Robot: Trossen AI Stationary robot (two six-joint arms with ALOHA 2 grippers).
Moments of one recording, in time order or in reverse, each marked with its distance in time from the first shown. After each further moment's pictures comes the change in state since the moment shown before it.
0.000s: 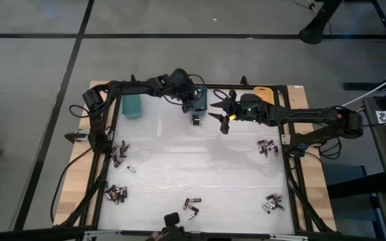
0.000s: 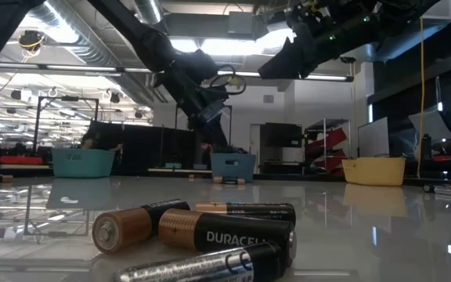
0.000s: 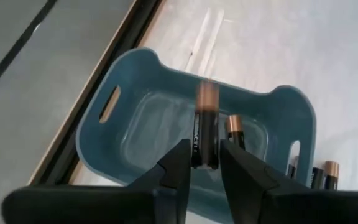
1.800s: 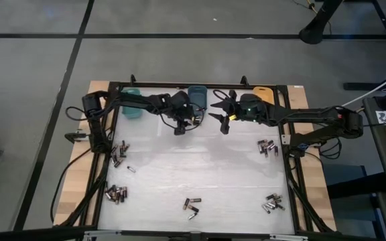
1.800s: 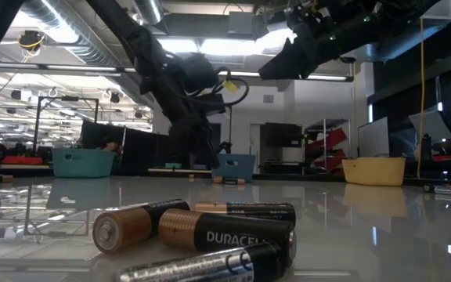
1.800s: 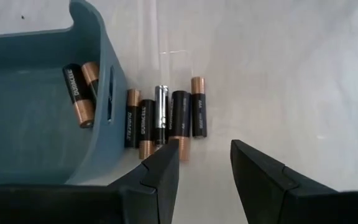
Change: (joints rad) left arm -0.169 -0.036 -0.211 0.050 0.057 0.202; right arm 0.000 0.000 0.000 -0.003 -0.003 0.003
